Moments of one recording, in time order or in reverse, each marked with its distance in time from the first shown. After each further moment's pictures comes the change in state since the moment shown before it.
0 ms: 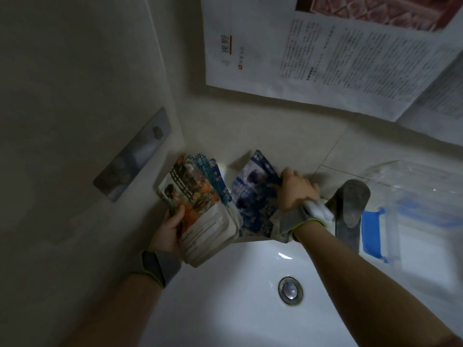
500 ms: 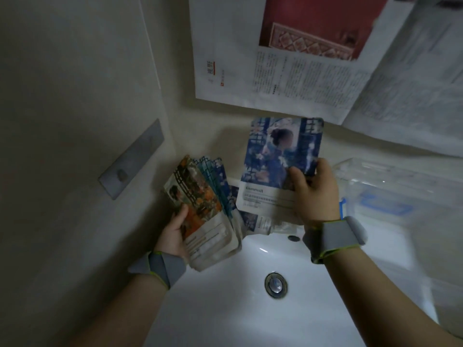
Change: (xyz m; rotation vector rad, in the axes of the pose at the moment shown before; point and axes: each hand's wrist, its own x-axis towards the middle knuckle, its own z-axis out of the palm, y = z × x) left_hand -0.033 -0.026 0.026 -0.109 -0.133 -0.008; right_hand -0.102 0.007 -0.085 0.879 0.433 0.029
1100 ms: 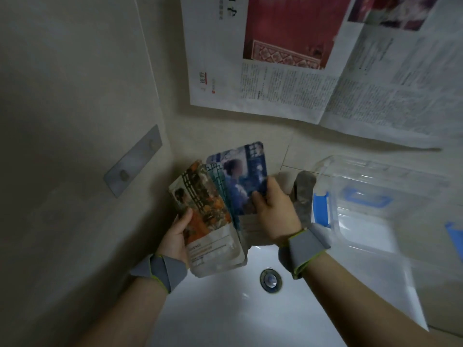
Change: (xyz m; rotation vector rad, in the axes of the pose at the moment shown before) left_hand -0.033 -0.014 0.019 0.038 -0.095 -0.001; right_hand -0.054 -0.009 0.009 -0.135 -0.355 -0.082
